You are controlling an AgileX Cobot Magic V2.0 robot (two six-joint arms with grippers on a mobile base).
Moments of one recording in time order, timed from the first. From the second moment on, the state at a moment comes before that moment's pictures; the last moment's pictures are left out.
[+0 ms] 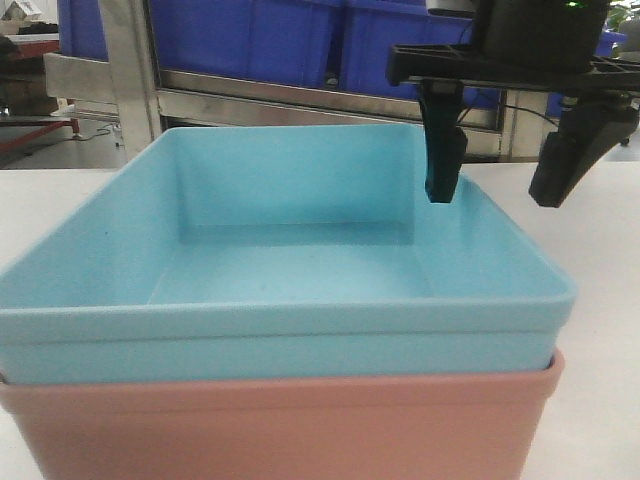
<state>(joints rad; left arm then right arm) -0.15 0.53 -0.54 -0.14 0.39 0.09 0.48 1.66 -1.33 0.06 0.99 0.43</state>
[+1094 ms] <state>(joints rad) -0.38 1.27 -1.08 -0.37 0.71 0.07 0.48 1.66 -1.33 0.06 0.99 0.43</state>
